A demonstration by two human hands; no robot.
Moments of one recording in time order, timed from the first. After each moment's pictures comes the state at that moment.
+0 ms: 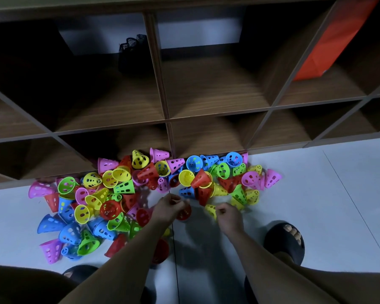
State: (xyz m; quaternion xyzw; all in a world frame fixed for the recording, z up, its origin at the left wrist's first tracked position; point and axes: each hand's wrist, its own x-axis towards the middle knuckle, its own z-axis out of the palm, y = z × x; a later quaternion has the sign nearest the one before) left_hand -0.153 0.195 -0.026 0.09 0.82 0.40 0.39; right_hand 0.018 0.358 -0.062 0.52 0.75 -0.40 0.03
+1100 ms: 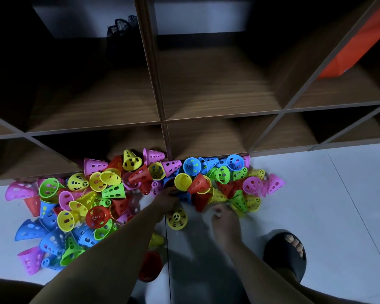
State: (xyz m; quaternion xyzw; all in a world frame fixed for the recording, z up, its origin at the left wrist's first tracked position) left_hand -0.214 0.245 -0.089 0.05 0.77 0.39 0.51; right_hand -0.002 0.360 -0.055 0.51 0.77 -0.38 0.00
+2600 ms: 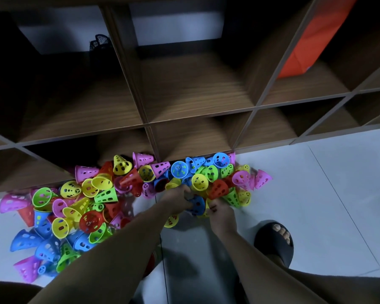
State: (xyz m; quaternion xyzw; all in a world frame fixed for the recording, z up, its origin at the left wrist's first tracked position) left_hand -0.169 0.296 -0.023 0.34 0.84 0.11 0.41; right_hand 0.018 0.377 -0.054 0.51 0.77 -0.39 -0.02
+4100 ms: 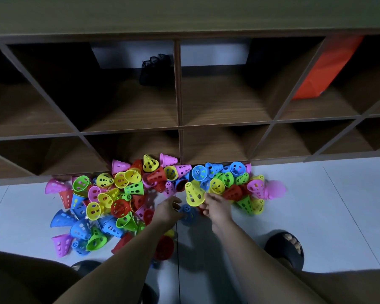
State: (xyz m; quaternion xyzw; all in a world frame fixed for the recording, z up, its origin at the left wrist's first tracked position) left_hand -0.159 0.168 -0.004 0.18 0.86 0.32 0.36; right_hand -0.043 0.315 0.025 0.54 0.45 -0.70 -0.11
